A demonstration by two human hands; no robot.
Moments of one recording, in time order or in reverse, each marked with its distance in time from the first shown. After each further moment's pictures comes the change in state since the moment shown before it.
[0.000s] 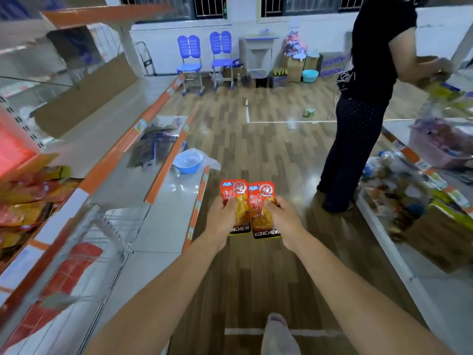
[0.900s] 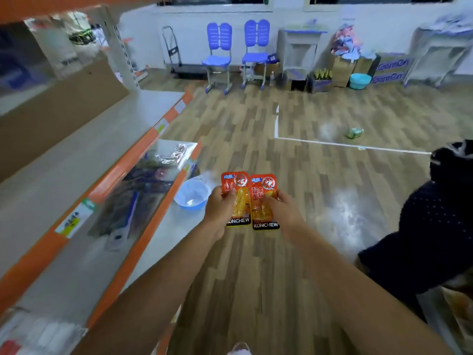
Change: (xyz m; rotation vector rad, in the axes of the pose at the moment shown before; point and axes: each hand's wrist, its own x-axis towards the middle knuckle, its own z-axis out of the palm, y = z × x) left_hand 0.546 0.148 0.065 -0.049 0.139 -0.042; right_hand 0.558 -0.161 0.094 0.110 -0.153 0.087
